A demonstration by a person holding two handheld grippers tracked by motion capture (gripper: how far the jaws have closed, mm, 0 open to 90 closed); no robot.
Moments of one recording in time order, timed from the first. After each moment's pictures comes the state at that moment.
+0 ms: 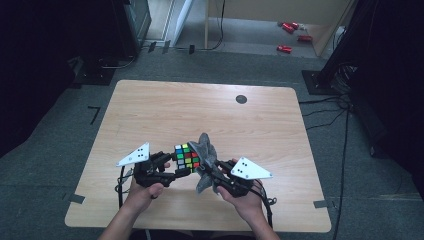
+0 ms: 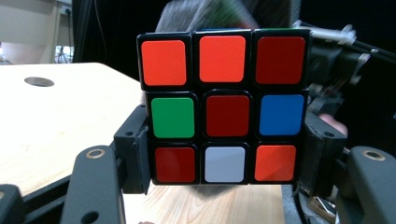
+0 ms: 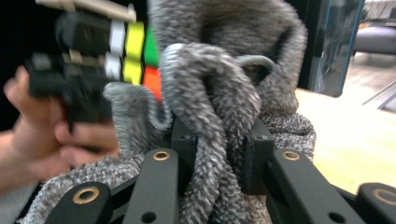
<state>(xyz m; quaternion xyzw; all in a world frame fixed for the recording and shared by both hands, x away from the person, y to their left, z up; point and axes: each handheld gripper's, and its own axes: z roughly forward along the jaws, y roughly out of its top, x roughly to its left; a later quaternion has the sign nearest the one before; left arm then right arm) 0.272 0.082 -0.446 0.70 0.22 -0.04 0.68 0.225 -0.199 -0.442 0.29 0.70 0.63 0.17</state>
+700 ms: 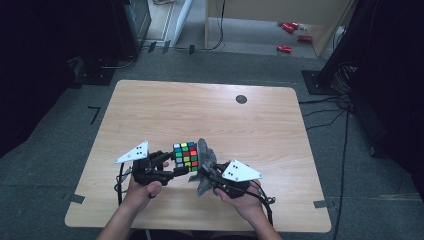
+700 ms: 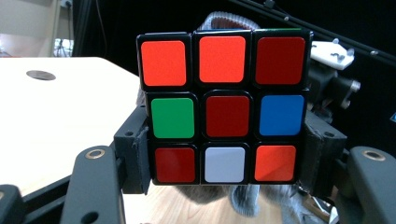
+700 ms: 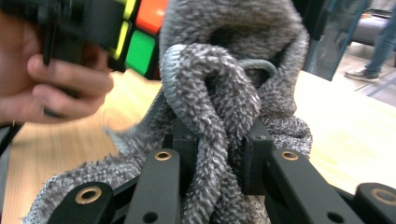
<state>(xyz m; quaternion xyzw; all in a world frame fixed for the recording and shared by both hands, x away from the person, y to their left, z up) 0.277 0.088 -0.445 0.70 0.23 -0.05 0.68 0.228 -0.197 -0.448 0.27 0.75 0.57 0.20</state>
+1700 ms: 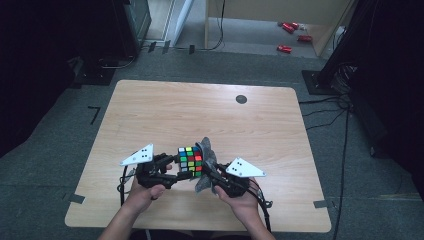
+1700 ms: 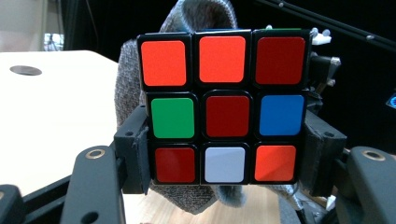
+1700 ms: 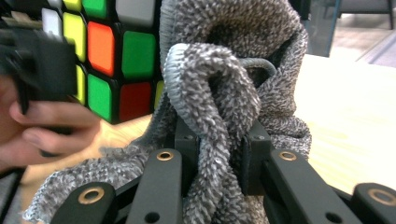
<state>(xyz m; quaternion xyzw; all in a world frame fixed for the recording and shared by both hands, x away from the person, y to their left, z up) 0.273 0.078 -0.446 0.72 0.21 -0.05 0.66 0.229 -0.195 -0.456 0.35 0.71 0.59 0.16</state>
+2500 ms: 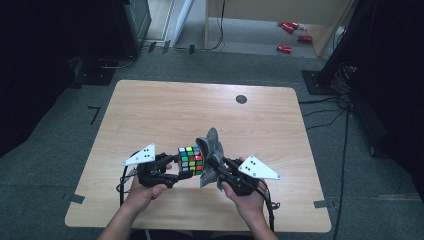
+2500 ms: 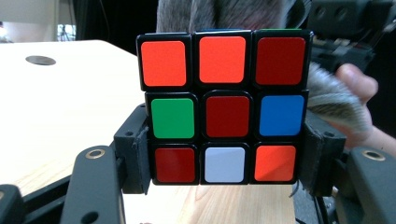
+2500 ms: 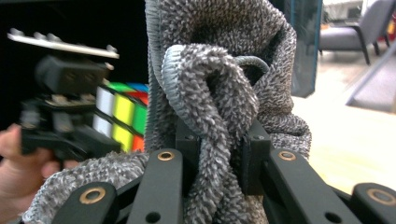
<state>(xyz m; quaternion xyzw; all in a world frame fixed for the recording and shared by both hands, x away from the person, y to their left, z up) 0.272 0.072 -0.450 0.74 0.21 -0.04 0.64 0.219 -0.209 -0.427 0.34 0.66 0.64 0.19</state>
